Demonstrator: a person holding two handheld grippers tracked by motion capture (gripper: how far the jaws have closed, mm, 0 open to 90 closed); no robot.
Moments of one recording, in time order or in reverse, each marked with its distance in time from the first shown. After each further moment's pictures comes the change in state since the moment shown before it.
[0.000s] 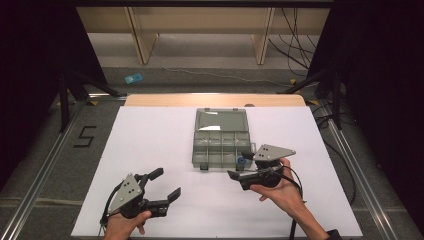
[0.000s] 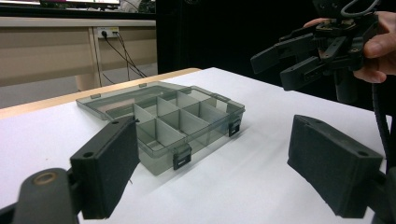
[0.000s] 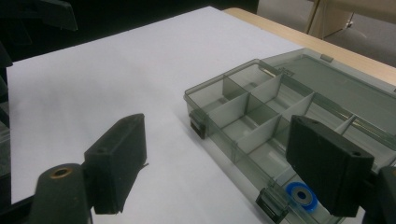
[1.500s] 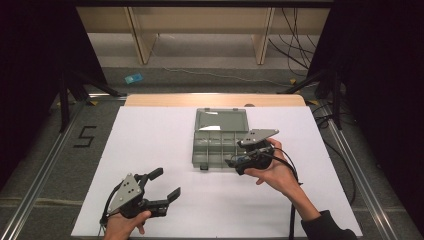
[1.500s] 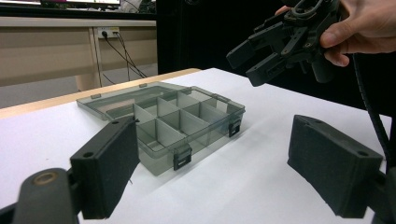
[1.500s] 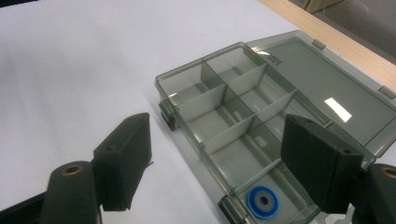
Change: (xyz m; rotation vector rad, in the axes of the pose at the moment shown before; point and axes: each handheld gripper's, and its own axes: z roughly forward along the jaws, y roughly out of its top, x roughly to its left) left arm 0.000 0.000 0.000 -0.002 0.000 0.001; right arm -0.022 0.034 0.023 0.185 -0.036 -0.086
